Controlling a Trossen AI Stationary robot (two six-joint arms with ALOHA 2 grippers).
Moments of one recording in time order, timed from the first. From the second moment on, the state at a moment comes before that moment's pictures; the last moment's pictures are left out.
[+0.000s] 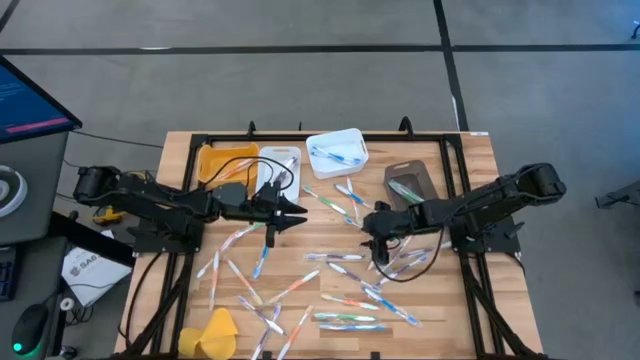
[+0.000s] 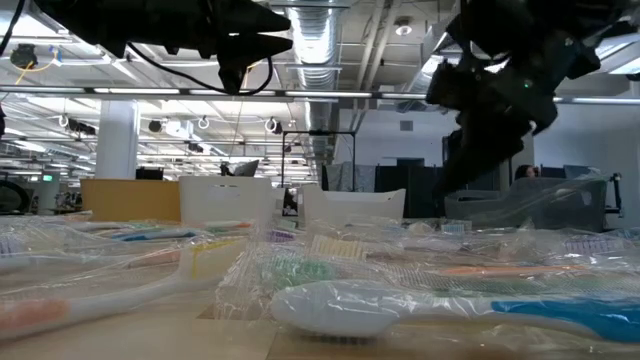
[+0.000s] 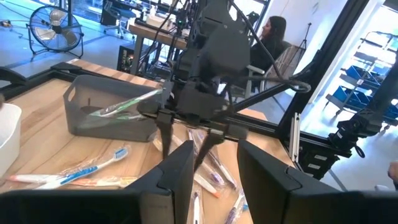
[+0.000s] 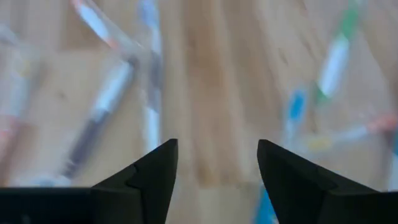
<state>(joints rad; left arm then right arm) -0.03 1.21 0.54 0.59 -0.01 -0.29 0.14 1.41 0.63 -0.12 0.13 0.24</state>
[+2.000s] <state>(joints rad) -0.03 1.21 0.38 0.65 -0.02 -0.30 0.22 1.62 0.86 -0.47 0.24 0.24</state>
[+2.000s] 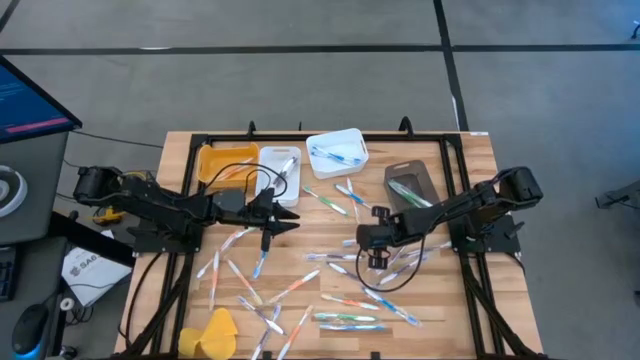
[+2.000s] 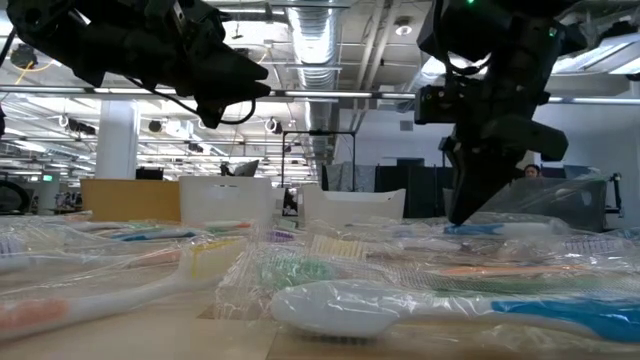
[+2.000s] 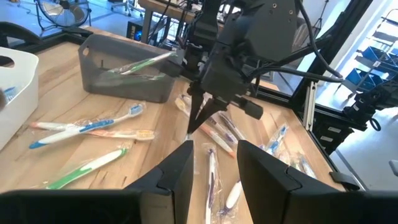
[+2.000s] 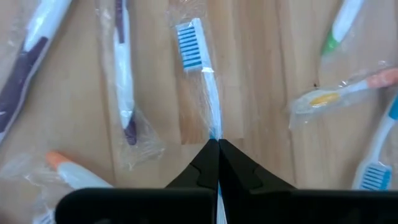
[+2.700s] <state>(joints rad) -0.04 1.21 0.38 0.65 -0.02 -0.30 0.27 1.61 1.10 -0.68 0.33 0.12</state>
